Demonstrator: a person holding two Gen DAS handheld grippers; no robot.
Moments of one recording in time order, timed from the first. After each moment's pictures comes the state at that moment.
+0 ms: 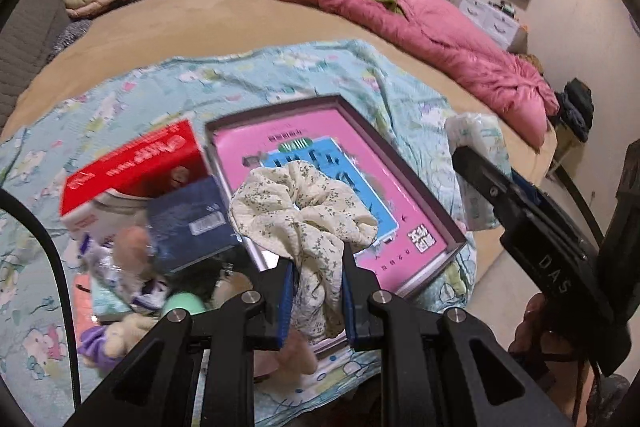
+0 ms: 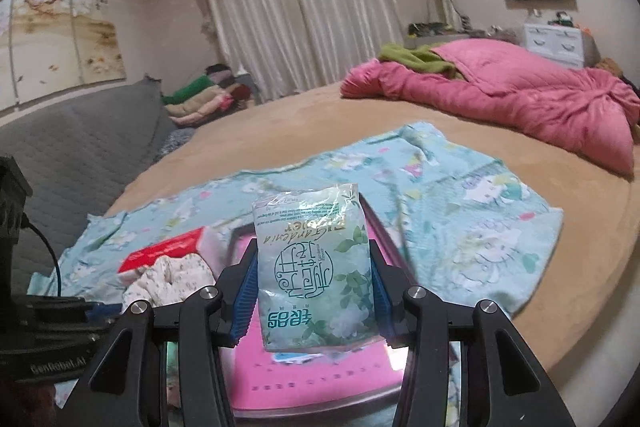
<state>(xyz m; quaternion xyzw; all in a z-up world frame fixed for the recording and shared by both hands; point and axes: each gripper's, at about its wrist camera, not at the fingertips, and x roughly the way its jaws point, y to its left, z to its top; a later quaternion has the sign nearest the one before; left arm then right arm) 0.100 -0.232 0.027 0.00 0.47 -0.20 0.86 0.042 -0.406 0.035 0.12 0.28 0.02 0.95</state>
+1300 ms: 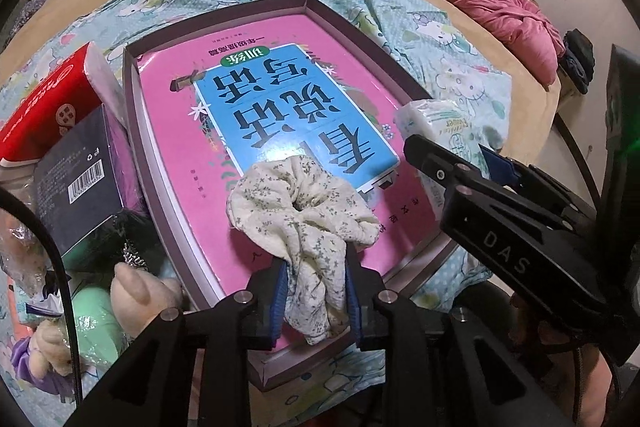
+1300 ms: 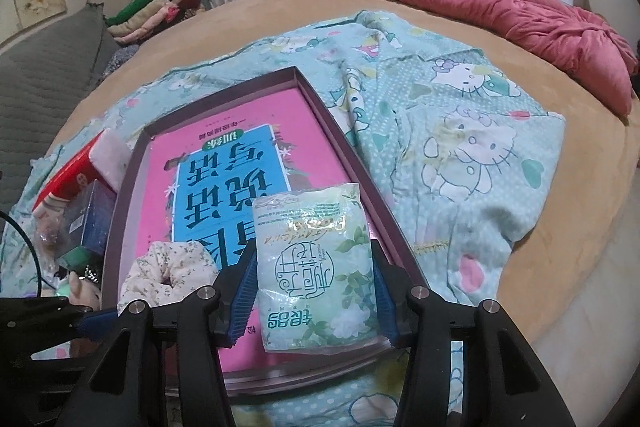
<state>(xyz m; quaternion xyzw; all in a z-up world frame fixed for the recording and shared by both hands) 0.124 -0.282 -0.058 0.04 0.56 -0.23 0.79 0.090 -0.425 -0.057 0.10 0.44 -0.04 0.89</state>
